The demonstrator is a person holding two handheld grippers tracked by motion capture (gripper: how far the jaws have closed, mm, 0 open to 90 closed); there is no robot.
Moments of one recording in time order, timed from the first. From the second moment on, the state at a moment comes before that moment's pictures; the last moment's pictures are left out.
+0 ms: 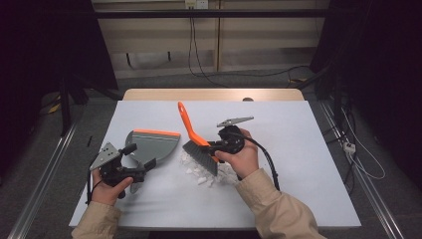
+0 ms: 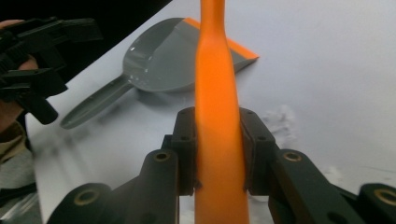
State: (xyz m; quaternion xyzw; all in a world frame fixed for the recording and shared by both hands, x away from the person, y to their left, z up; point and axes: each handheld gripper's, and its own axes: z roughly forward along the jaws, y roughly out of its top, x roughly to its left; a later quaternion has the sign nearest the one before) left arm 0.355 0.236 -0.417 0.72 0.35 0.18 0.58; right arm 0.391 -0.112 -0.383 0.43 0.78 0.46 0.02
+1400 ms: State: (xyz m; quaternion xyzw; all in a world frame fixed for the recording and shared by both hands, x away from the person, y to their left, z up) left arm 0.355 0.237 -0.416 0.72 0.35 0.18 0.58; right arm 0.403 -0.101 -0.405 0.50 0.75 0.43 0.03
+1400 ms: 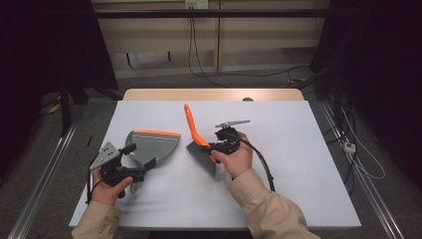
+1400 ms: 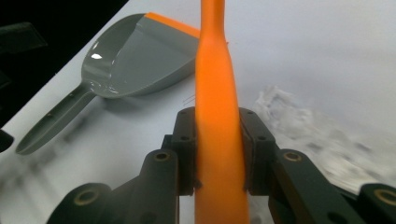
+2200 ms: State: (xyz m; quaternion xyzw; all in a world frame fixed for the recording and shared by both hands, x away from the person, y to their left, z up) left arm 0.357 0.236 -0.417 0.71 0.35 0.18 0.58; right arm 0.415 -0.121 -0.399 0.55 0.73 0.41 0.04
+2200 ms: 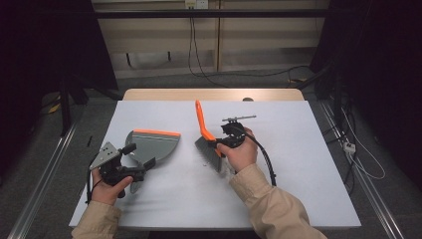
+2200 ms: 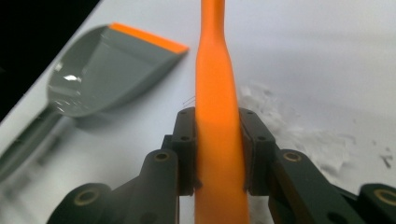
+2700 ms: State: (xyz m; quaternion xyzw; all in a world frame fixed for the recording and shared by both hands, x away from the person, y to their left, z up) left arm 0.357 0.239 -0.417 0.71 0.35 0.18 0.58; right arm 0.433 -0.098 -0.414 0.56 0.73 0.39 0.03
